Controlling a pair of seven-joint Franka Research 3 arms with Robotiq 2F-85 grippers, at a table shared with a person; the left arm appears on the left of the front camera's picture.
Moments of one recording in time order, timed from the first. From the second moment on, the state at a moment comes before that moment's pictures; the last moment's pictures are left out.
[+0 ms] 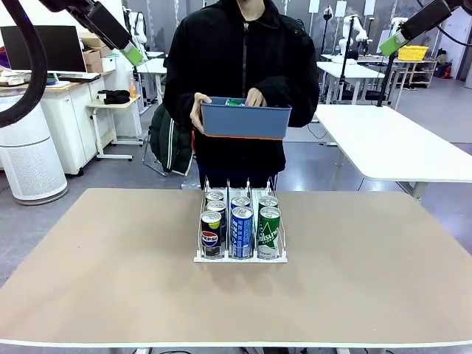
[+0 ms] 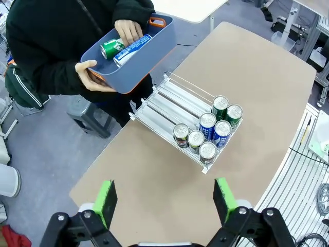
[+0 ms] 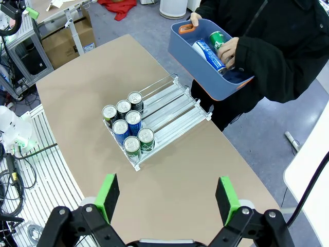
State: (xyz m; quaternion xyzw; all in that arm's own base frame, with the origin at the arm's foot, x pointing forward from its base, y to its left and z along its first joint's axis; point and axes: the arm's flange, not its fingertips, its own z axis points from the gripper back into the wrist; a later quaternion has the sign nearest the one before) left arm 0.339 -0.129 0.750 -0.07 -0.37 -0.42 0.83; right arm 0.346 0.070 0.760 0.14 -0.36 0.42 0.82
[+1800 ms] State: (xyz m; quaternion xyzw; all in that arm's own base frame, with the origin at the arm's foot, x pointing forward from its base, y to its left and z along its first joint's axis) left arm 0.339 -0.129 0.750 -0.07 -0.37 -0.42 0.83; right arm 0.346 0.070 0.760 0.14 -0.36 0.42 0.82
